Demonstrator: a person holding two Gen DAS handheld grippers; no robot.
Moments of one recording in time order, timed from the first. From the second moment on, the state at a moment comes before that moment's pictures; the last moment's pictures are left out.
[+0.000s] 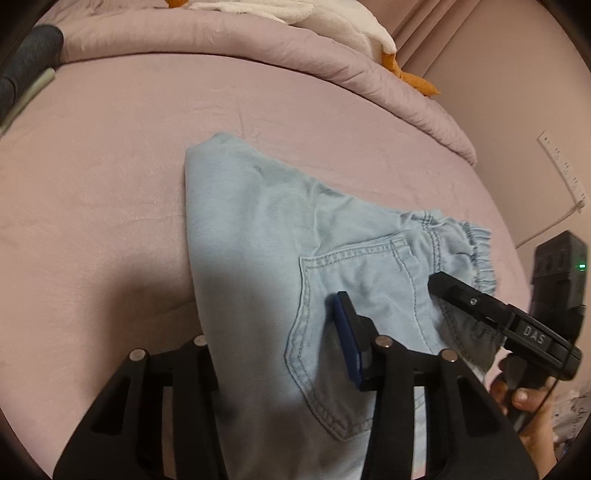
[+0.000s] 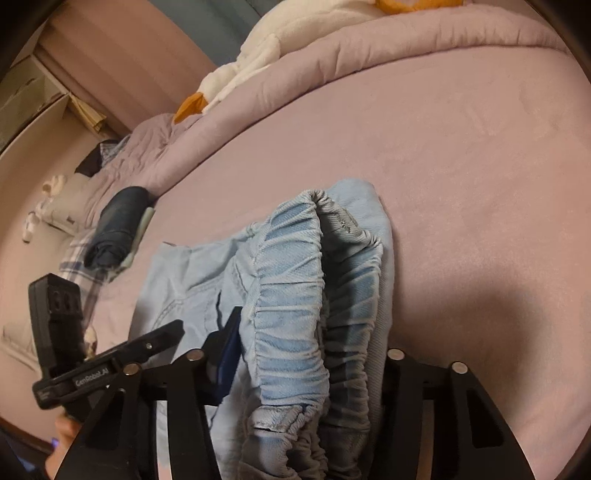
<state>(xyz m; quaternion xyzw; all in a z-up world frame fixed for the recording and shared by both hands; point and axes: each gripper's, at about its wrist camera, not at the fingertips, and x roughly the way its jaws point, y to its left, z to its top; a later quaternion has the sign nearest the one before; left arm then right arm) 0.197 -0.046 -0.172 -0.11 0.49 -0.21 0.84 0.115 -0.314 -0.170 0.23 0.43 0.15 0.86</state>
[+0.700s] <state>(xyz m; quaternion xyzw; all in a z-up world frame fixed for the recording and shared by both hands) 0.156 -0.040 -0.146 -0.09 0.45 -0.17 0.87 0.066 -0.272 -0.114 0.14 0.35 0.14 0.91</state>
